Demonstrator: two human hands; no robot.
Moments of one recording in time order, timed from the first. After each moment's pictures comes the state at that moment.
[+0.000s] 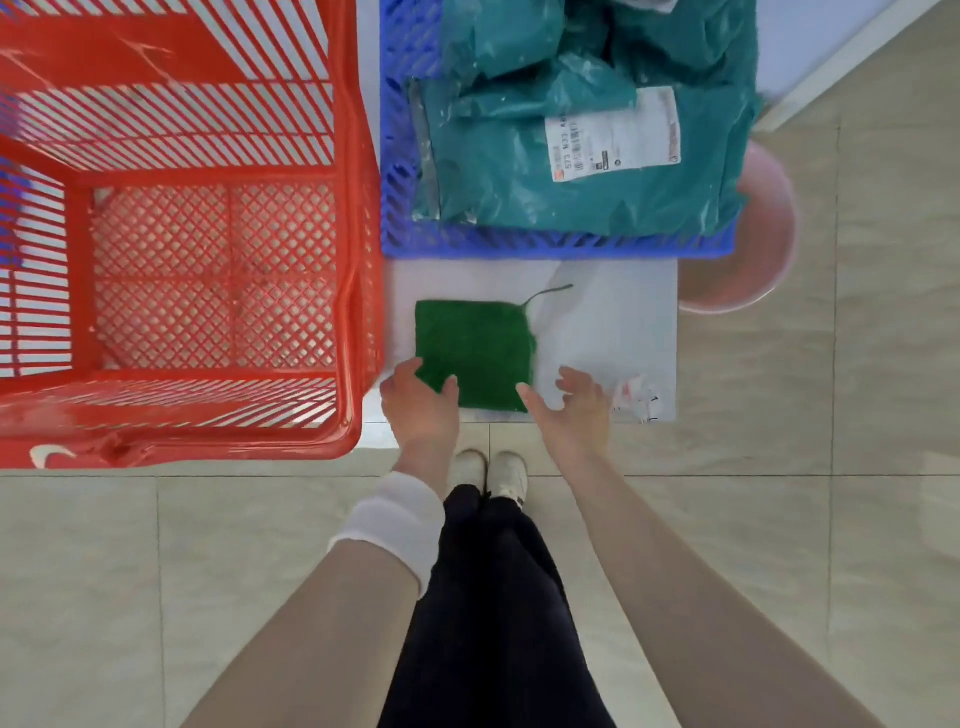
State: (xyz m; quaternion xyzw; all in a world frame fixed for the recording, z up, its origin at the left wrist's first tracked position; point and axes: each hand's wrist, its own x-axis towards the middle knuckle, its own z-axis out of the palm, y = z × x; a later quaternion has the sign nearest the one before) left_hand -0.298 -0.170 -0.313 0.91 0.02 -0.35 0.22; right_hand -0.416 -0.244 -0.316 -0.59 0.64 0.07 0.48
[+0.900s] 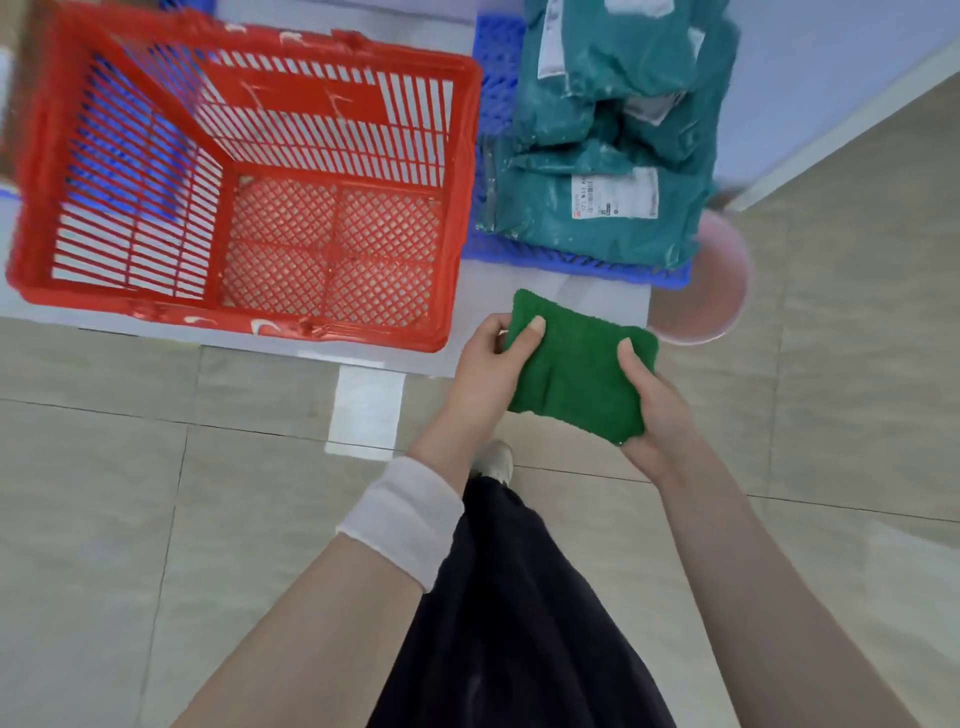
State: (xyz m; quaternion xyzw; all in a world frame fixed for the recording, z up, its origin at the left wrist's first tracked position) left_hand -0.334 -0.147 -0.102 0.68 0.01 -0.48 0.55; right_hand -0.458 -0.243 -0.118 -0.25 0.50 -0.08 0.82
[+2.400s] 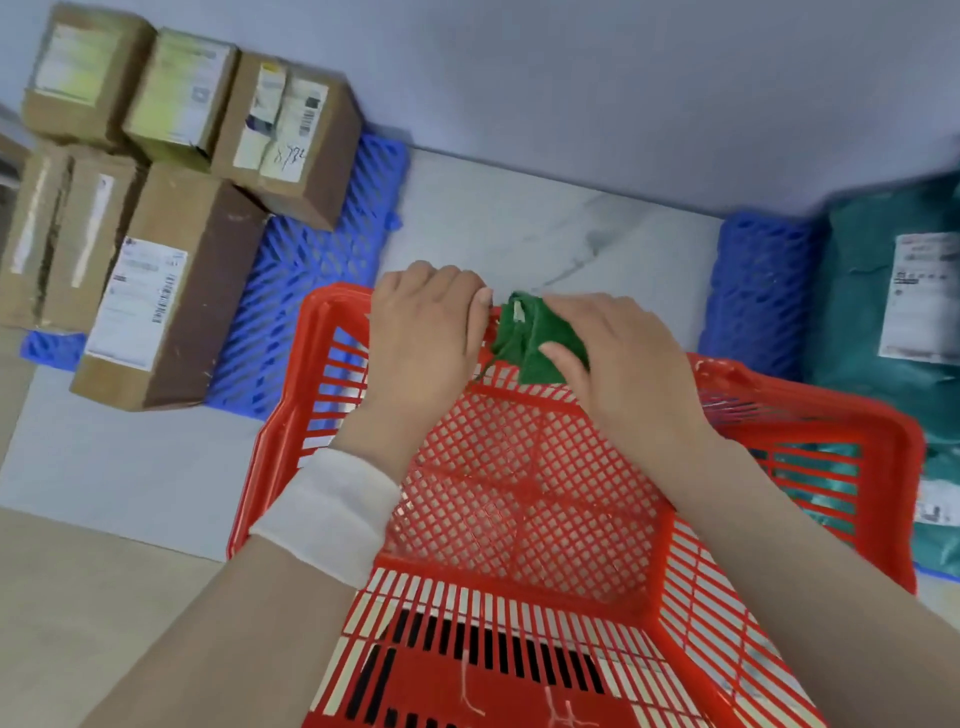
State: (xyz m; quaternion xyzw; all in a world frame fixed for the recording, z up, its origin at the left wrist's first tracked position) left_hand 0.166 -0.121 -0.187 0.90 -0.42 -0.01 0.13; right_hand 0.046 -0.243 -0.168 -0.96 0.19 0.01 0.19
